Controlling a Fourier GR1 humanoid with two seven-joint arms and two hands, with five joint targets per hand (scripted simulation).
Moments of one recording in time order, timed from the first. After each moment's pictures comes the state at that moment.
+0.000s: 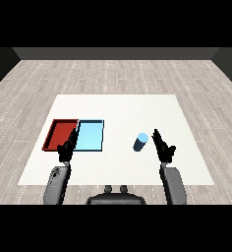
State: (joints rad) left arm -0.01 0.11 -0.02 -1.58 -0.02 0.02 0.02; right arm 0.00 -0.08 0.02 -1.59 -0.02 0.03 0.02
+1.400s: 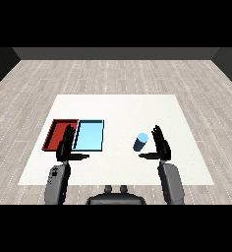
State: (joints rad) left arm -0.03 0.07 0.06 -1.57 0.10 -0.10 -0.31; right arm -0.05 -0.04 -0.04 -1.51 -0.11 0.12 -0.22
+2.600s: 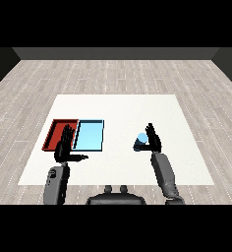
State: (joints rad) left arm -0.01 0.06 0.07 -1.62 0.13 -0.12 -0.28; right arm -0.31 -0.03 -0.12 -1.02 -0.16 0.10 -0.34
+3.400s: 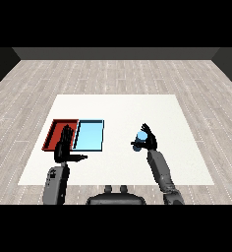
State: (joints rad) left arm 0.00 0.06 0.08 -1.62 0.13 -0.12 -0.28; right arm -0.41 -0.02 -0.13 -0.82 -0.18 0.01 -0.42
